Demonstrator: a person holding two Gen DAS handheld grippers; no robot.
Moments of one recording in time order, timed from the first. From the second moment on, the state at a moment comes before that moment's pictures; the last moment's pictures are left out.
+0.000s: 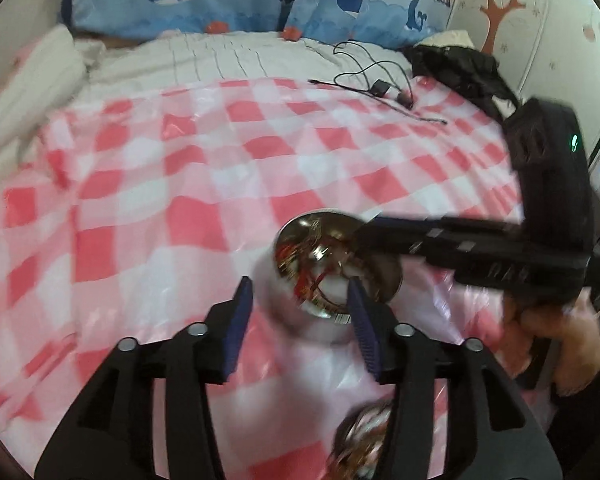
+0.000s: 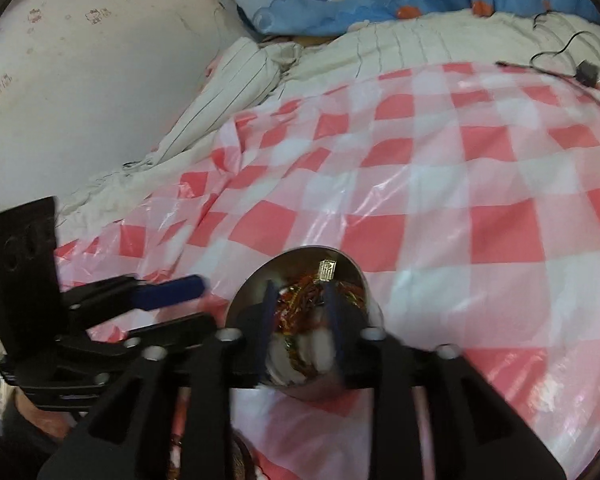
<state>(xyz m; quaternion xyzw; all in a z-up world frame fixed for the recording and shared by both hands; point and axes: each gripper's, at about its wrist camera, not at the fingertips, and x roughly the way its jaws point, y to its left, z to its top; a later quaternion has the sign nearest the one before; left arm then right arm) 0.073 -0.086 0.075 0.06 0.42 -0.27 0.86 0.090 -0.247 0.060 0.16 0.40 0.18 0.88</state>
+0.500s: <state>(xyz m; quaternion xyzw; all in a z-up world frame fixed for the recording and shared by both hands) 0.010 -0.078 0.070 0.16 0.38 -0.20 0.89 0.024 -0.247 0.057 0.16 0.39 0.18 0.89</state>
